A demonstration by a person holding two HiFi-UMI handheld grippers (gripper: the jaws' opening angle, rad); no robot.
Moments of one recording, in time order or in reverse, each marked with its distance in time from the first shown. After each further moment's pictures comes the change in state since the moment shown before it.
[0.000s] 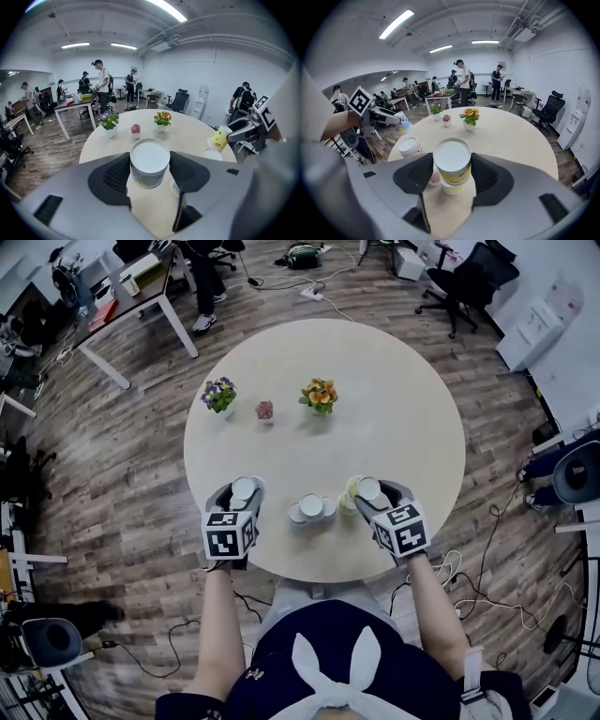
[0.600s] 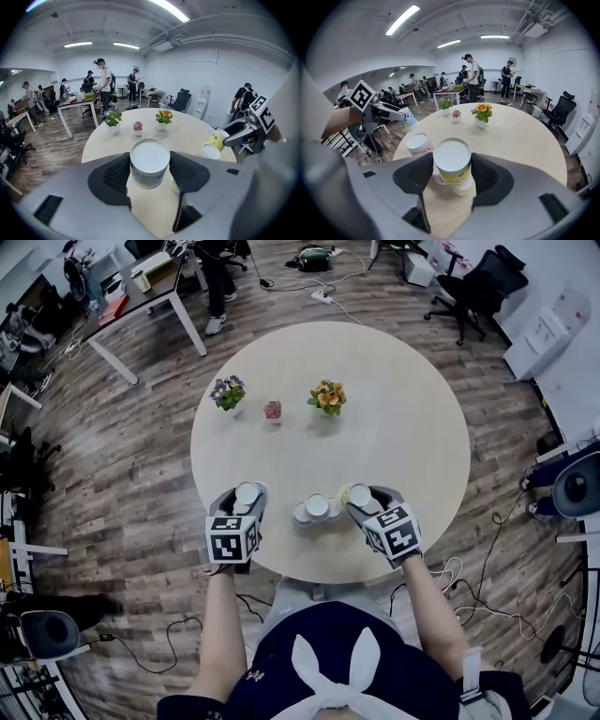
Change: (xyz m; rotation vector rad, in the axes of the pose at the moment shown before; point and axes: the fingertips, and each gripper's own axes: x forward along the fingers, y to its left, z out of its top) left arm -0.010 0.003 -0.014 -0.022 0.004 0.017; right arm 0.020 0.032 -0.004 -0.060 0.053 0.087
